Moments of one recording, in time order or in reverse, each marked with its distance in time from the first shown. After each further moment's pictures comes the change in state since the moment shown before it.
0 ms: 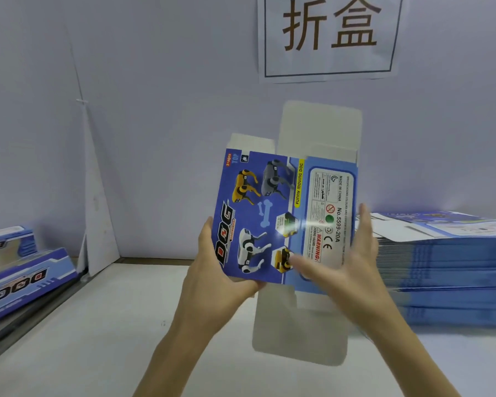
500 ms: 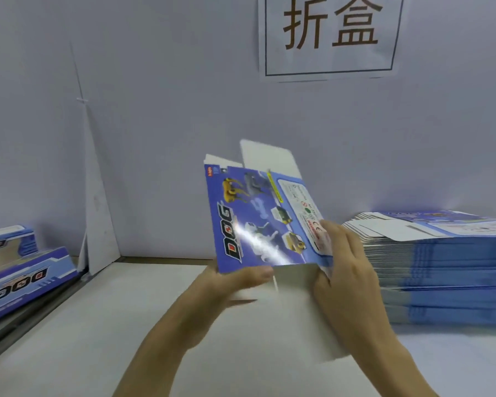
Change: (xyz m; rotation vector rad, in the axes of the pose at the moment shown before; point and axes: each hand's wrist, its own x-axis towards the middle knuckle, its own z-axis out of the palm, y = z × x) left_hand -0.013 0.028 -0.015 -0.472 -0.430 -0.221; right_hand -0.005 0.013 0.014 -0.455 0.178 -0.300
